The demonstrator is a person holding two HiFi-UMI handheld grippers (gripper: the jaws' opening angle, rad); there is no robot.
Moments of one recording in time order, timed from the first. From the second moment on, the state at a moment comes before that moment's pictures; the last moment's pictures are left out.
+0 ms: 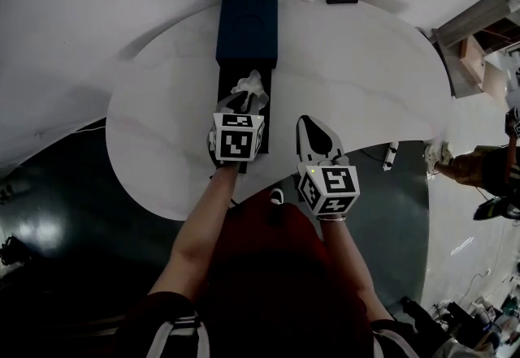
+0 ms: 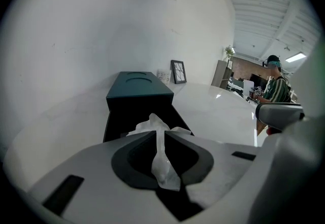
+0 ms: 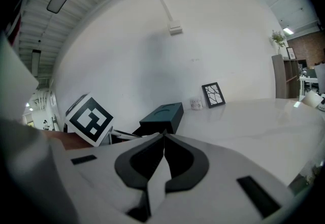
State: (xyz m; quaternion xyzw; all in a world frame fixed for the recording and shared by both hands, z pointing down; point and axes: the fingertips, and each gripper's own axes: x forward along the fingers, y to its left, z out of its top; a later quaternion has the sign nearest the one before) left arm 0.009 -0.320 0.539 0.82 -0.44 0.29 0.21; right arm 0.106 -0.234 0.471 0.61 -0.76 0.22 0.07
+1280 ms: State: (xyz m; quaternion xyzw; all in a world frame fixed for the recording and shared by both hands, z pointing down) left arm -0.021 -0.272 0.475 0.84 -0.48 0.20 0.17; right arm 0.090 -0.201 0.433 0.61 -0.77 0.19 0.03
